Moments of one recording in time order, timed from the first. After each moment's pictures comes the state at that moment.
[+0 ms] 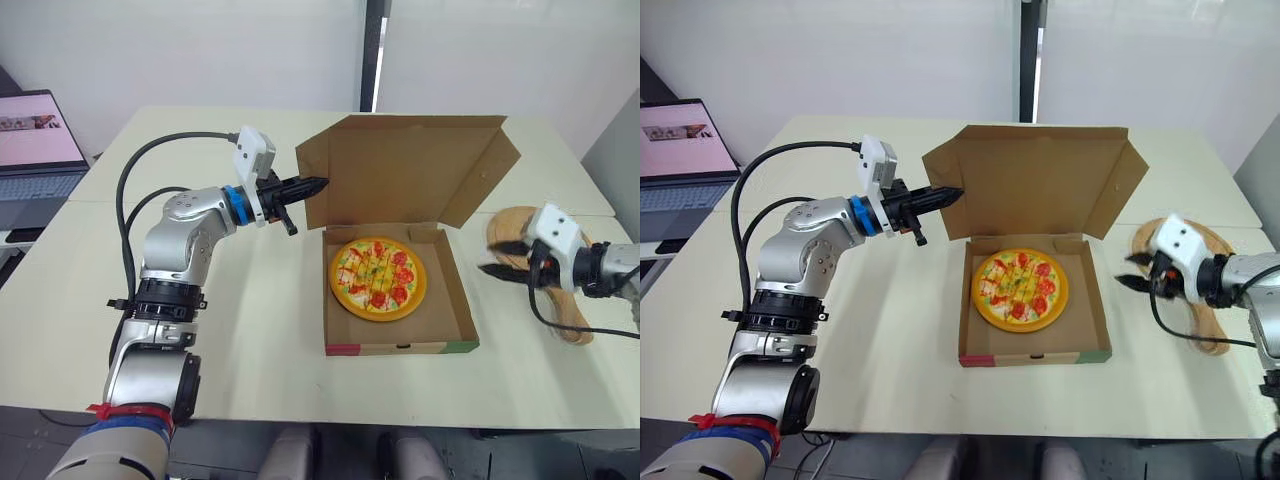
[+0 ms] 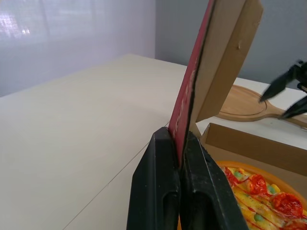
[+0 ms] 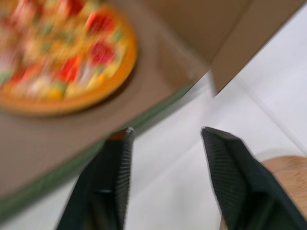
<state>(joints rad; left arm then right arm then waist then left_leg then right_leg) -0.84 0.46 0.02 0.33 -0.40 0.38 -1.01 -0.41 -0.78 -0.22 -0.08 0.27 0.58 0.94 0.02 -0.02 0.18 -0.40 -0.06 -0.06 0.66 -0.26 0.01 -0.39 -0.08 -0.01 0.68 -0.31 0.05</state>
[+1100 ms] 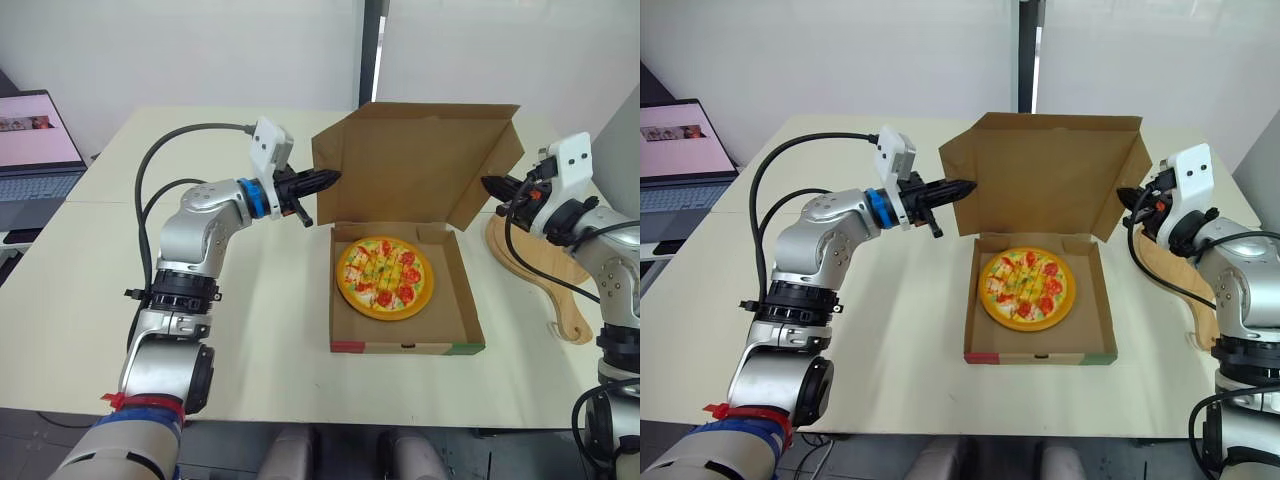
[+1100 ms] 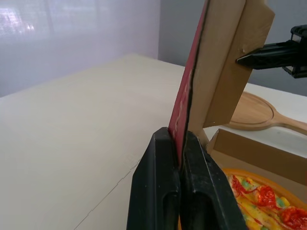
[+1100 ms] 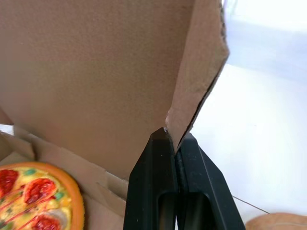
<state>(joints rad) -0.92 0.39 0.01 0.32 -0.37 0.46 -0.93 -0.59 -0.64 -0.24 -0.12 0.39 0.75 0.52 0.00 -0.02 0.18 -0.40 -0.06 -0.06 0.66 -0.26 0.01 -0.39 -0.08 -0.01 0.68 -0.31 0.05</state>
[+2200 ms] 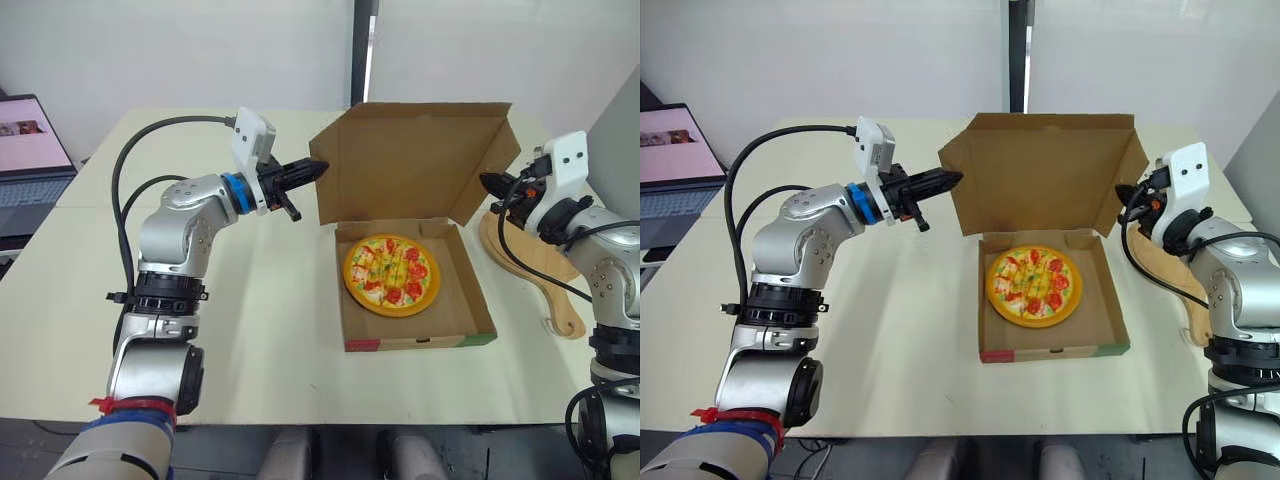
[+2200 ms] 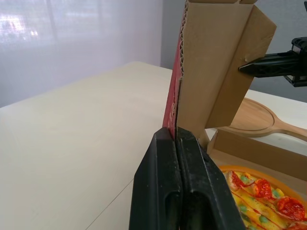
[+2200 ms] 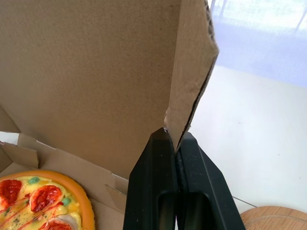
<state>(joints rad) -0.88 0.44 0.05 0.28 -0.41 0.47 -0.91 -0.59 -0.63 -0.23 -0.14 0.39 0.75 0.52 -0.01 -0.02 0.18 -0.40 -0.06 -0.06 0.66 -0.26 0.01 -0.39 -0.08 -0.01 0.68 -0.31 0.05</state>
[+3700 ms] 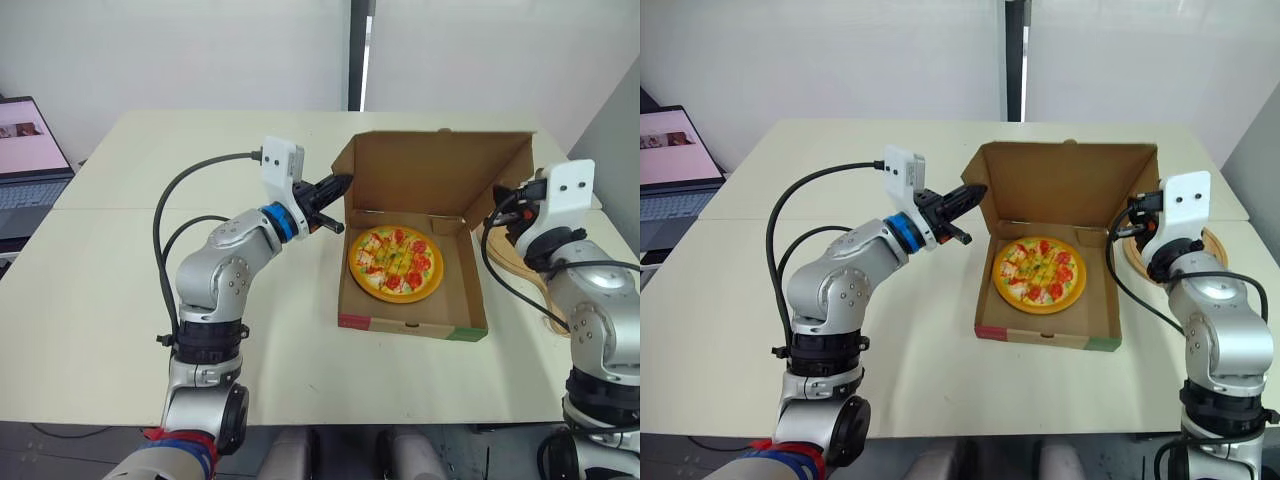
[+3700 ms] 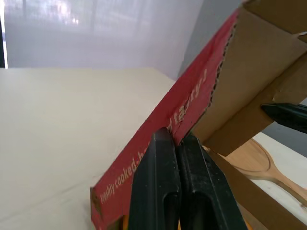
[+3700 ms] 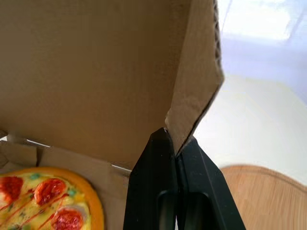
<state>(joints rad) -0.66 0.18 0.09 -0.19 -0.50 0.80 -0.47 -0.38 -0.42 -0.27 -0.52 0.30 0.86 0.18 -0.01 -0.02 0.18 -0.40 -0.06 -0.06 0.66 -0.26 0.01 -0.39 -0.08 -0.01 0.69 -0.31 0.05</state>
